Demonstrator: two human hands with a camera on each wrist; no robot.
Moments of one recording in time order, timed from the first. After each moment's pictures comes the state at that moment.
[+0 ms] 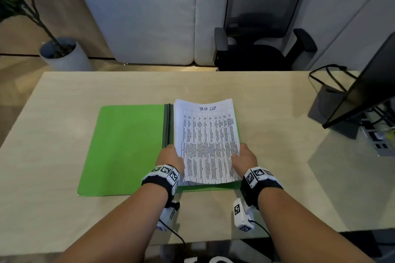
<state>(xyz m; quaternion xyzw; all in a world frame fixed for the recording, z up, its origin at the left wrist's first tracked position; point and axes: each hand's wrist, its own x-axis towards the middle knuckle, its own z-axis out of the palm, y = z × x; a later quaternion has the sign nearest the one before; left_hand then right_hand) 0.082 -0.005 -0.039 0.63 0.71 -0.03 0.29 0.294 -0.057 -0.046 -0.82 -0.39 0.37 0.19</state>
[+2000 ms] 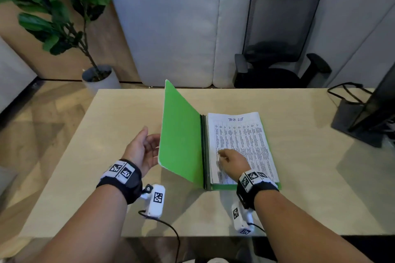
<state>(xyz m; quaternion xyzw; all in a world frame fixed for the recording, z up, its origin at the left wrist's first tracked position) -0.108 -0.004 0.056 0.25 0.53 0.39 0.71 0.166 -0.052 -0.021 -0.72 -0.58 0.33 0.18</state>
